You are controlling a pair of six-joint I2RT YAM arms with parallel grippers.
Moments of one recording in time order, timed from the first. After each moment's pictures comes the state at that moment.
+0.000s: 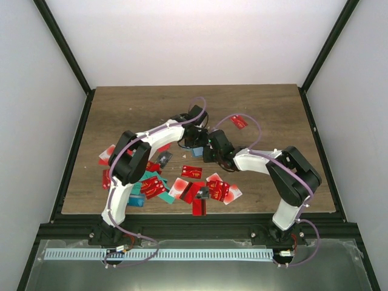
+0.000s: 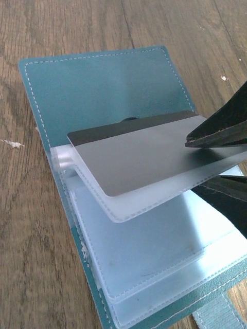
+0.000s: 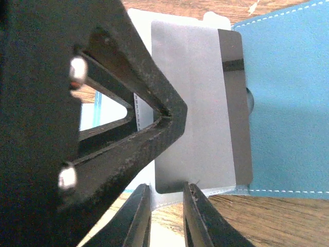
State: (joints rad) left arm -0.66 2.16 1.67 -0.63 0.18 -0.68; right arm 0.66 1.73 0.88 0.02 0.06 0.48
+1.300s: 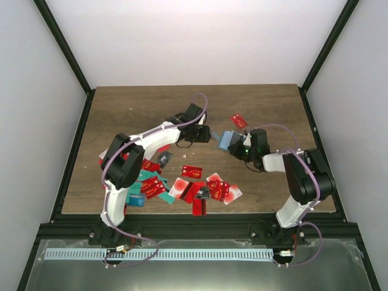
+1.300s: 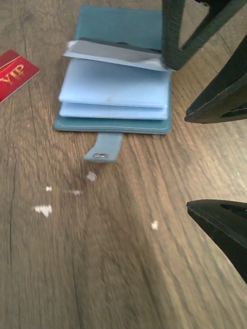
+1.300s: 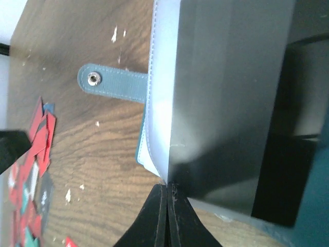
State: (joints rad) left arm -0.67 2.04 1.55 -0.45 0.12 -0.53; right arm 0.25 1.66 0.64 0.31 -0.38 0.69
